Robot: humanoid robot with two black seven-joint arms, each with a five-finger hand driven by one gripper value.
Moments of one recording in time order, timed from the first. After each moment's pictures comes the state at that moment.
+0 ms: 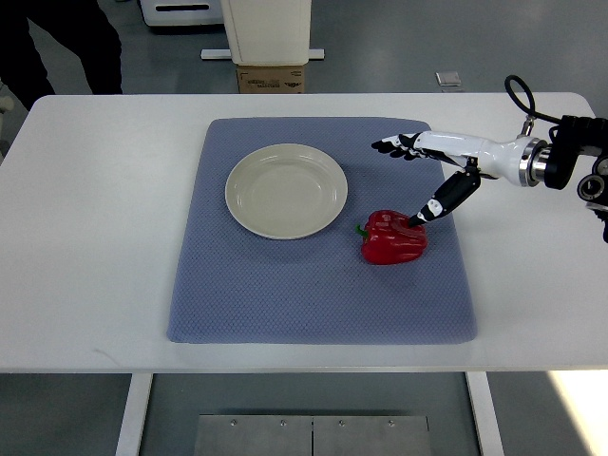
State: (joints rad) left arm 0.00 0.00 -0.21 -0.17 0.05 -0.03 -0.14; right arm 1.44 -0.62 -0.36 1.26 -0.66 0.08 0.28
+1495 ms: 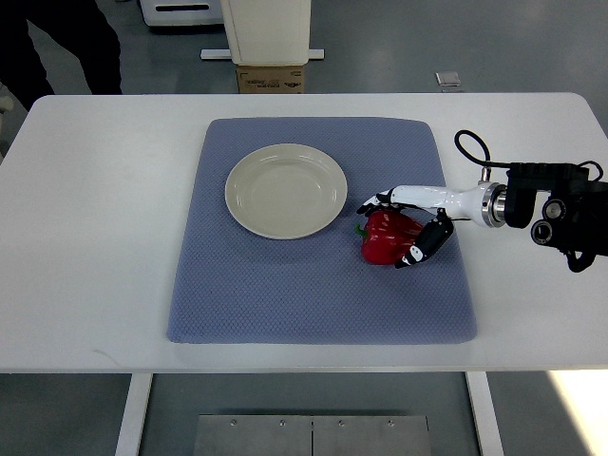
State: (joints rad) left arm 0.00 0.00 -0.21 -0.17 0.05 -0.03 -0.14; right arm 1.41 -0.48 -0.50 1.22 -0.72 0.01 0.25
